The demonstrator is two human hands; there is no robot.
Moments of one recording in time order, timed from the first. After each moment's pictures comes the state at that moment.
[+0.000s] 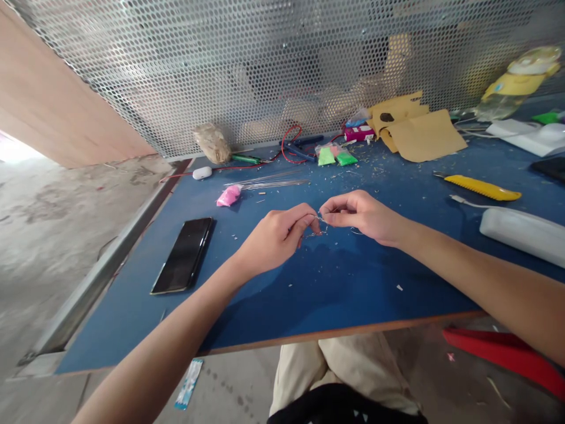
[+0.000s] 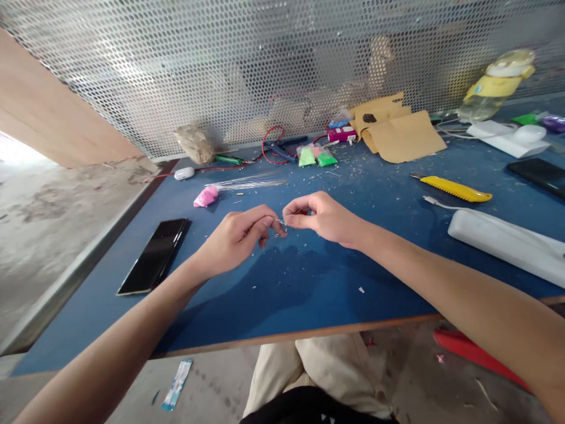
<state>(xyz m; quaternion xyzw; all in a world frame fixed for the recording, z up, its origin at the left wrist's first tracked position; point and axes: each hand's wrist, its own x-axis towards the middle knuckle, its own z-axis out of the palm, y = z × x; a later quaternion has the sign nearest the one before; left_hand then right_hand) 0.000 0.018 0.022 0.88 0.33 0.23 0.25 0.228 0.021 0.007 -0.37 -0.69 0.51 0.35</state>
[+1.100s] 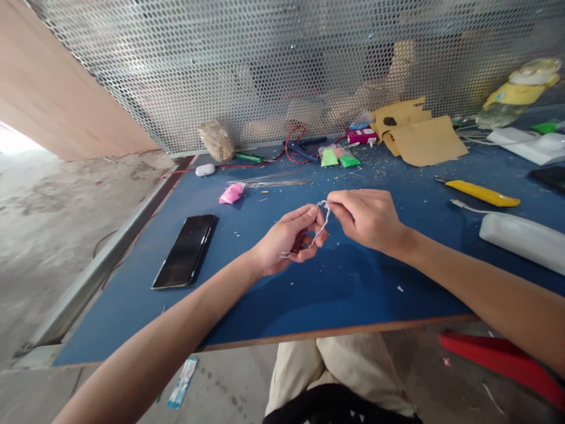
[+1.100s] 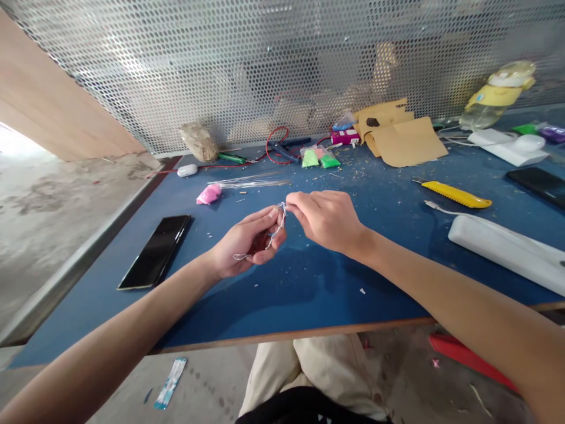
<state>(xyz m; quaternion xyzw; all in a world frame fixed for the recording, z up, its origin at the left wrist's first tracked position) 0.017 0.013 0.011 0.51 0.30 0.26 0.77 0.225 0.018 -0.009 -0.35 -0.83 -0.15 0.40</state>
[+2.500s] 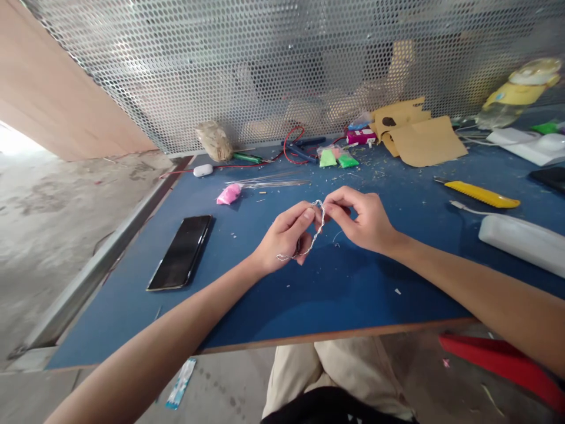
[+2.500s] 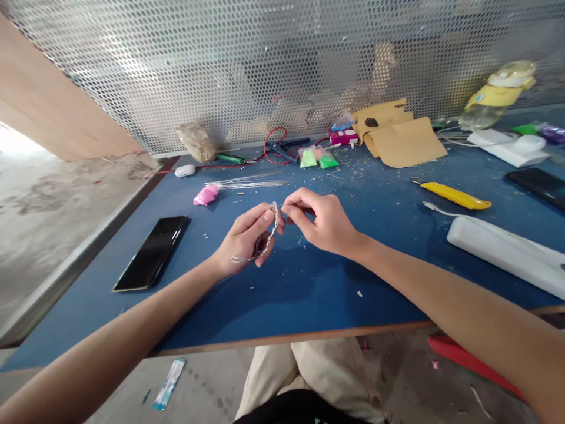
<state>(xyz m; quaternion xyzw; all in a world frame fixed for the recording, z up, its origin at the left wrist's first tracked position) 0.019 0.016 -0.002 0.64 0.30 0.34 0.62 0.217 0.017 -0.008 -0.35 -0.77 0.16 0.50</state>
